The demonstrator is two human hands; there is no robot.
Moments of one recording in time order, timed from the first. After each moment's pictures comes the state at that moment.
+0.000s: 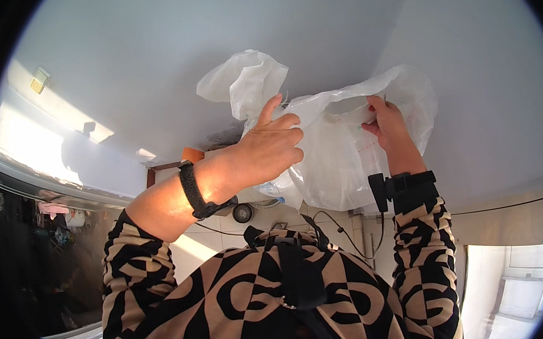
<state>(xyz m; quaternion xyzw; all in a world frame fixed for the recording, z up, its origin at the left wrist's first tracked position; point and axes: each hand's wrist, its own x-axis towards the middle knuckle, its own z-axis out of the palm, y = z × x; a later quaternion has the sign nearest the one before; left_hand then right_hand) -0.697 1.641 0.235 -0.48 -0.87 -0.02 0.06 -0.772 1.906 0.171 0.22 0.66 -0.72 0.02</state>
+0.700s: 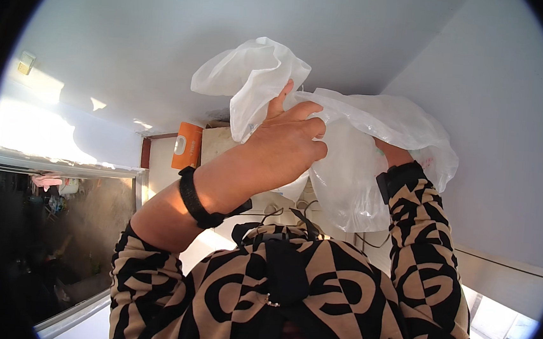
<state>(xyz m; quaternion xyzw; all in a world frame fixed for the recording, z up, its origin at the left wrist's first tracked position) -0.745 1.644 0.225 -0.41 -0.90 -0.14 0.05 -0.862 1.924 0.053 0.19 0.92 -0.35 0.04</state>
